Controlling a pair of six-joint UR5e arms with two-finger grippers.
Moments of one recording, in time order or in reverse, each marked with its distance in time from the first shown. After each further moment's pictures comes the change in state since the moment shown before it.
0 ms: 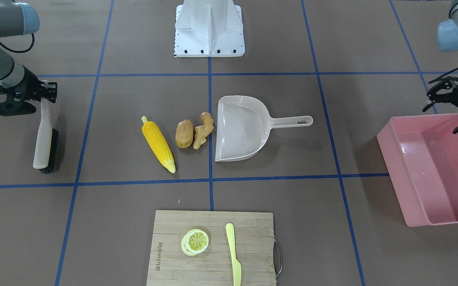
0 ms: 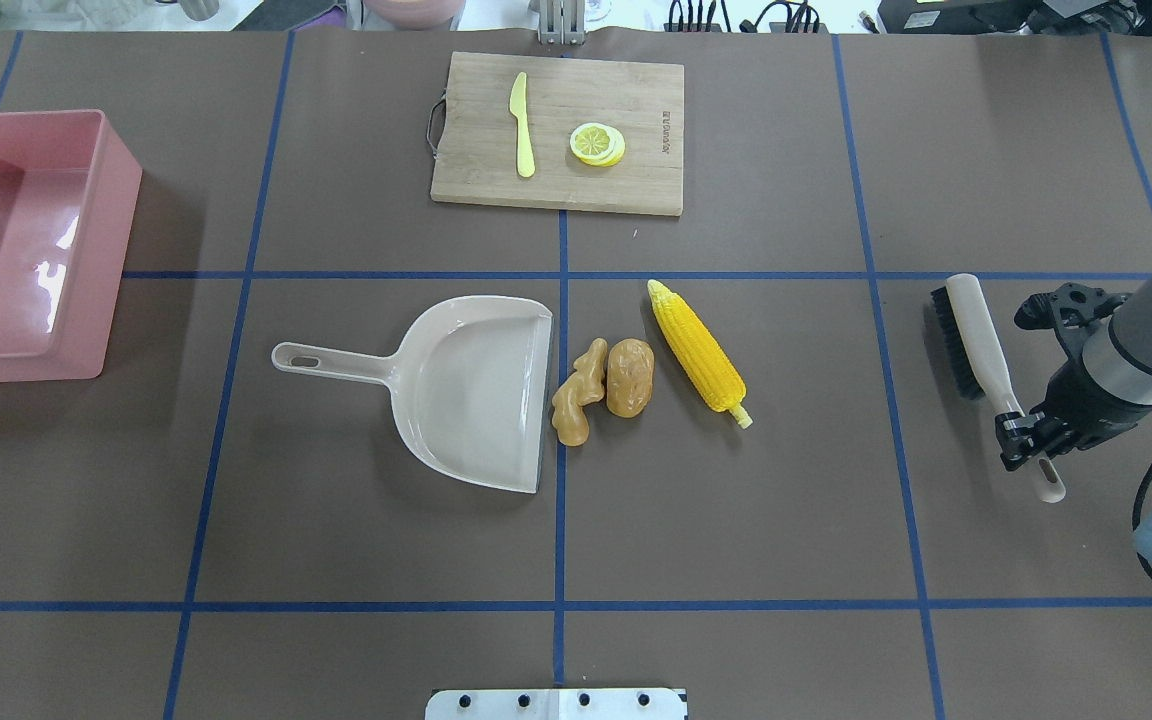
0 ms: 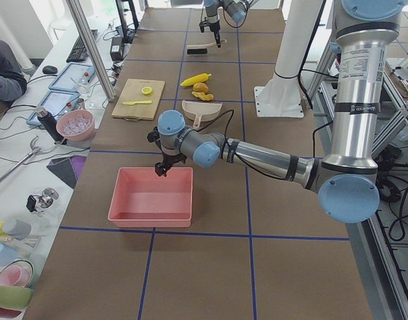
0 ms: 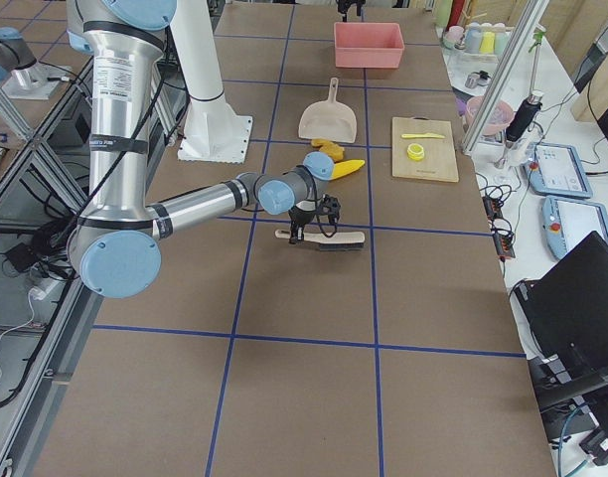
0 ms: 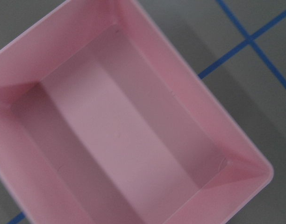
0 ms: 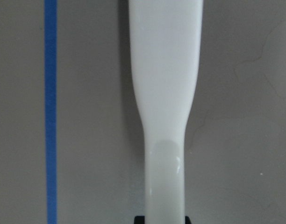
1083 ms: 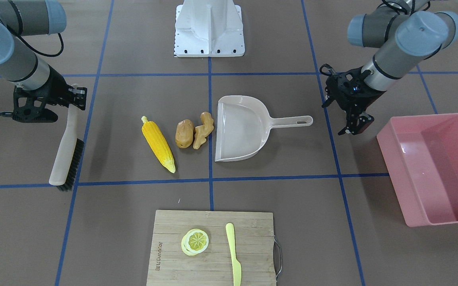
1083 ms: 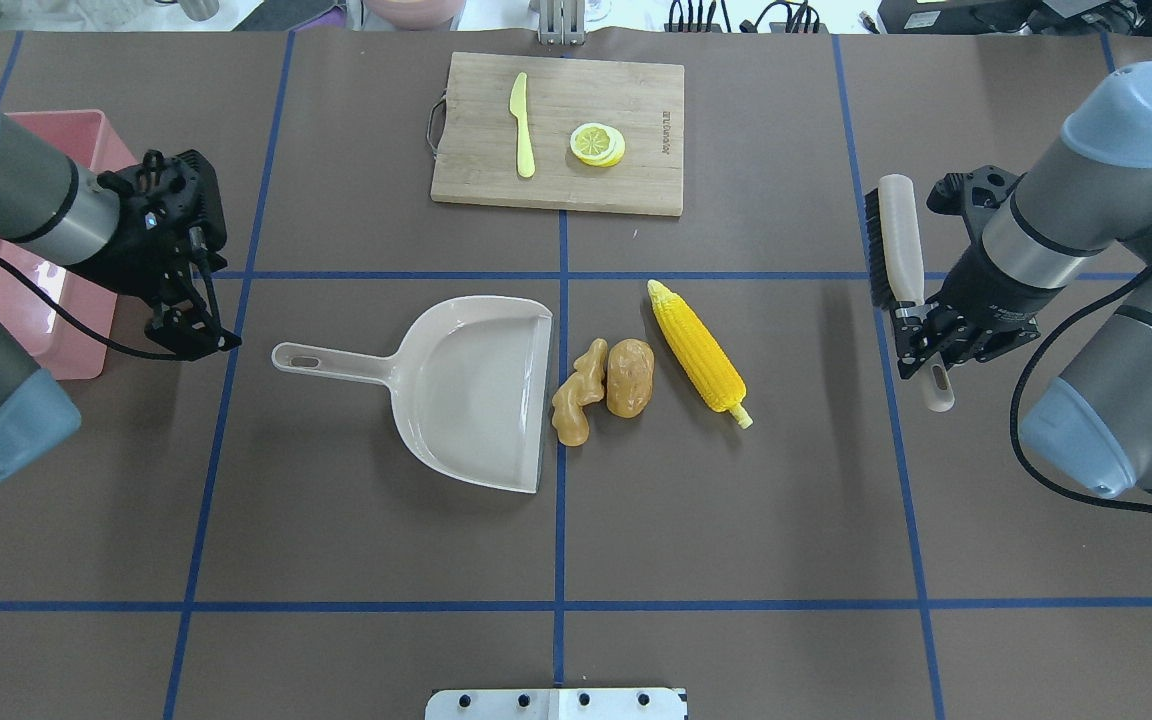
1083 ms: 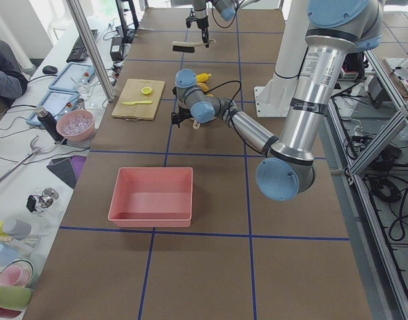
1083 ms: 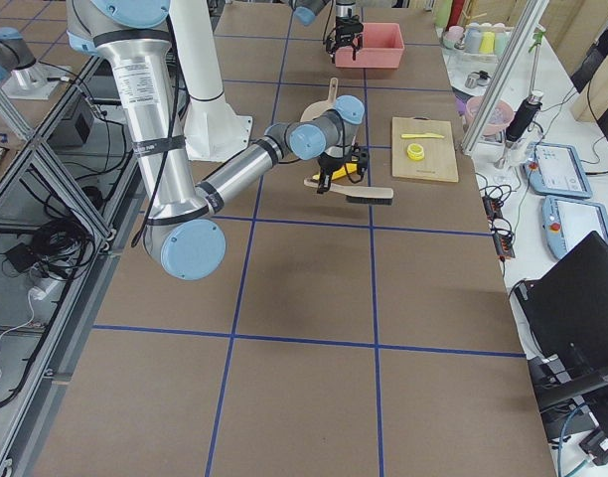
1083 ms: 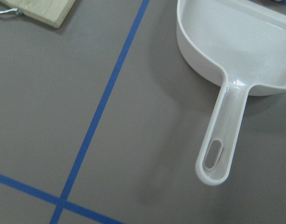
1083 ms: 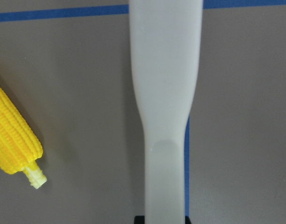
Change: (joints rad) left arm 0.373 -0.230 -0.073 0.027 0.181 0.004; right arm 0.038 0.309 0.021 -0.264 0.024 0.138
